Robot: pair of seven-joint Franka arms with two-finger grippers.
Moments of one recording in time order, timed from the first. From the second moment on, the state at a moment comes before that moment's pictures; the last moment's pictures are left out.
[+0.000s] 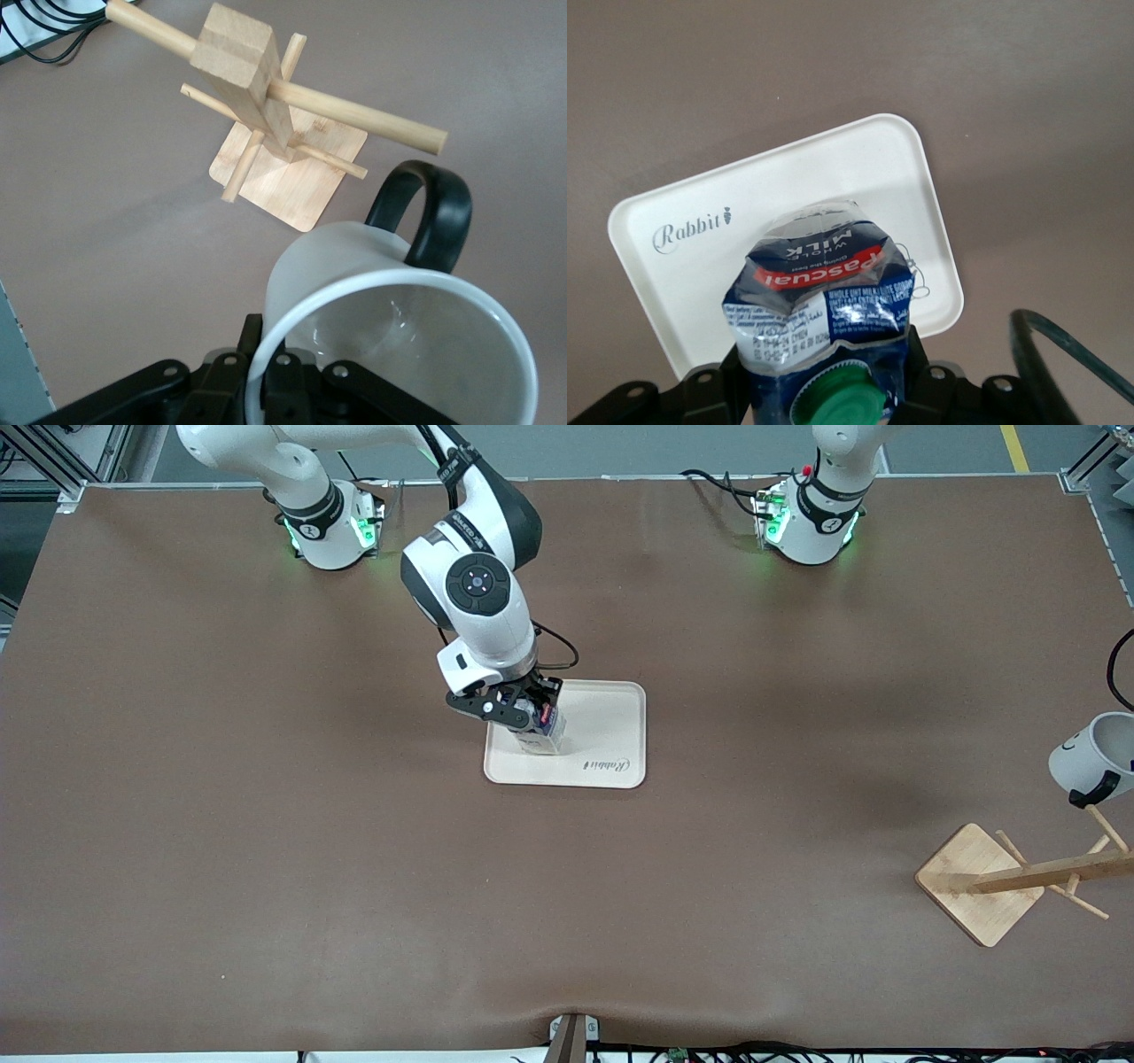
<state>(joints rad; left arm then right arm) 0.58 0.29 -0.28 -1.55 0.07 1.94 0.65 0.73 0.40 0.00 -1.66 0.10 2.02 1.06</state>
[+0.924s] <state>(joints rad) 0.58 0.29 -0.29 -1.54 0.07 1.90 0.65 0.30 0.33 -0.02 -1.43 0.11 1.57 0.57</state>
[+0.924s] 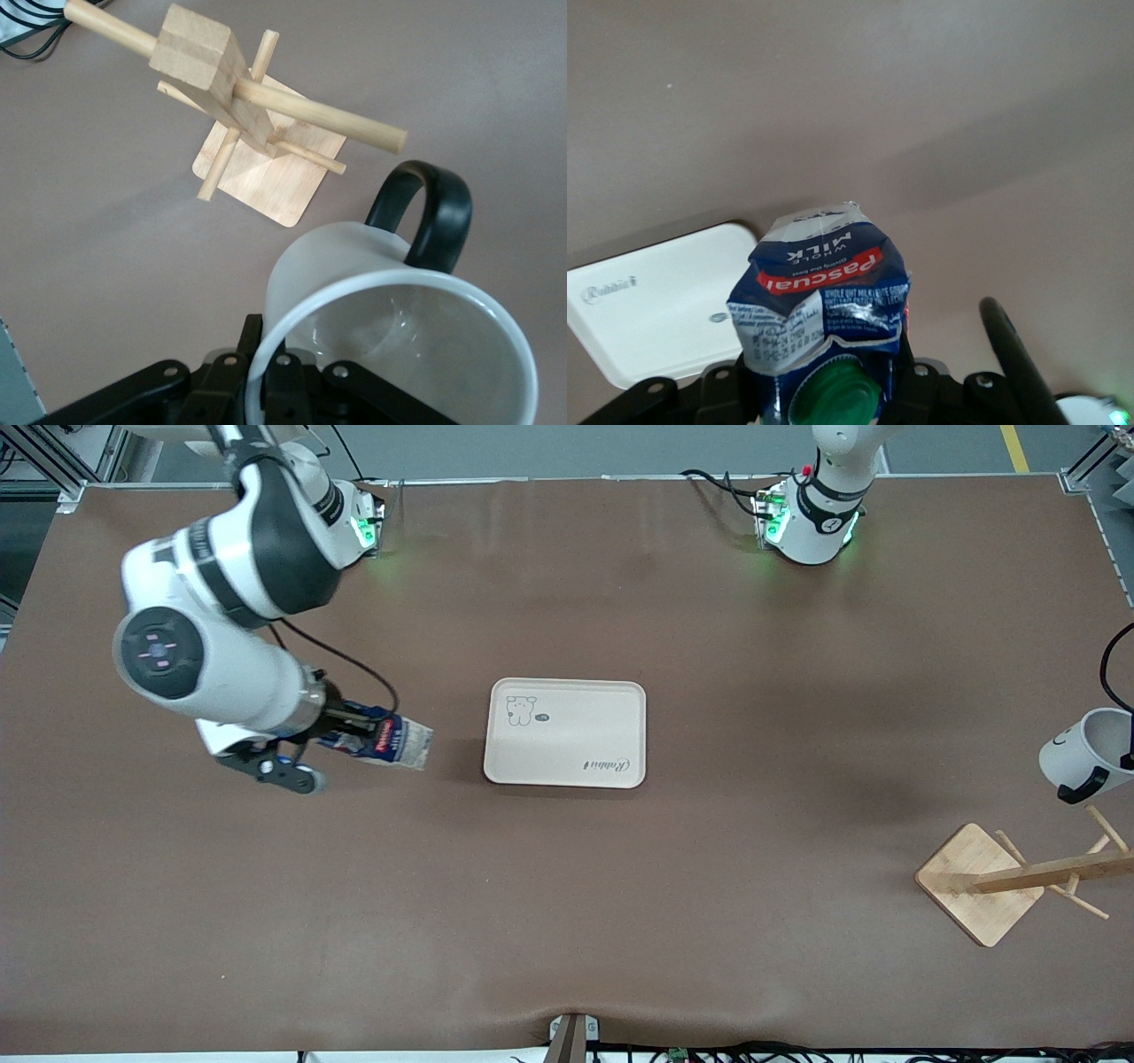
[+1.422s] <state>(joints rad) 0.57 0.29 -0.29 -1.54 0.07 1.90 0.63 0.11 0.21 -0.03 -1.70 0.03 1.67 0.30</state>
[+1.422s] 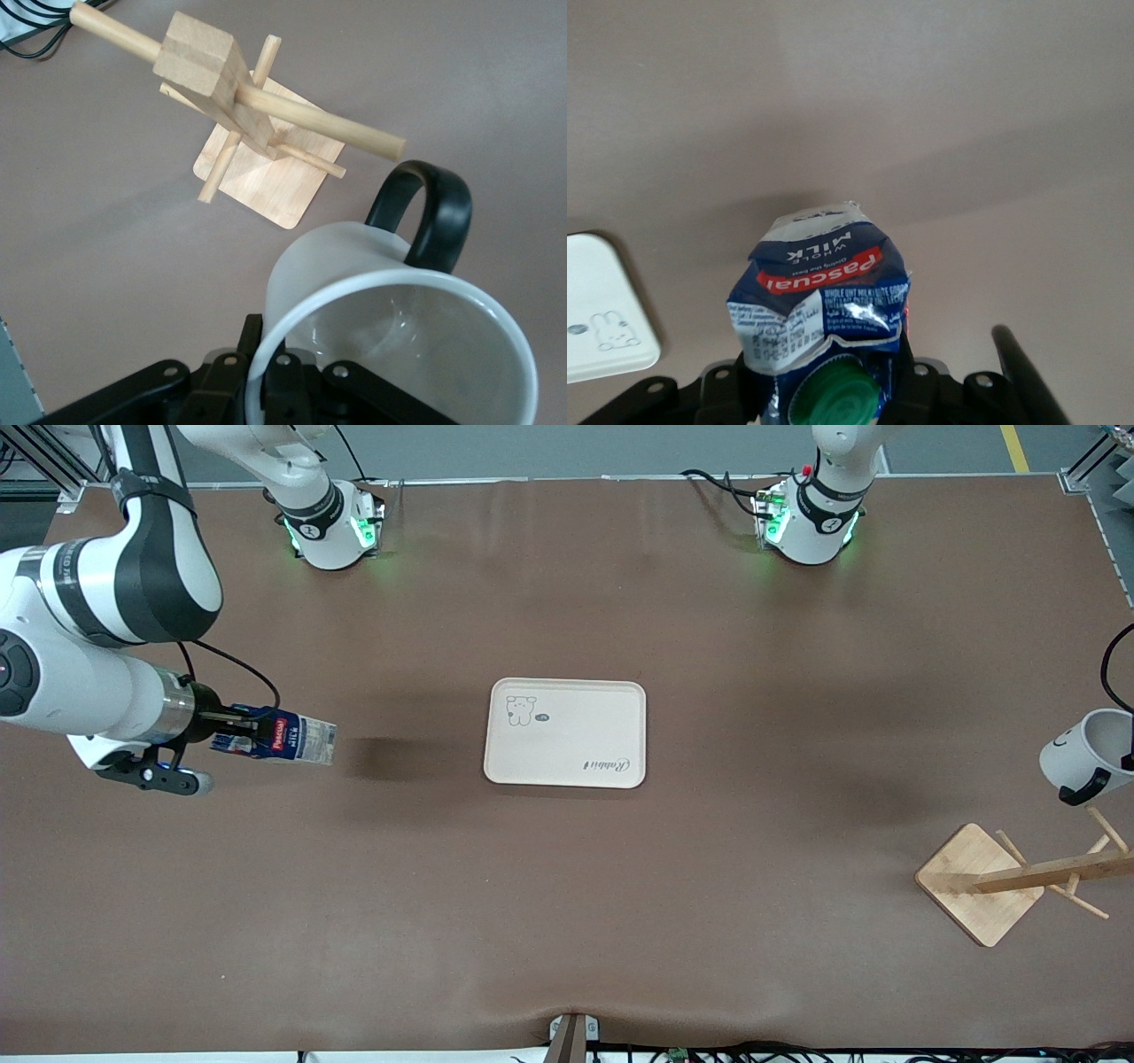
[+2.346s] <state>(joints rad) 0.56 0.31 -0.29 -1.51 0.07 1.90 0.62 -0.09 0.11 -0.02 -2.11 -0.01 2.01 0.11</state>
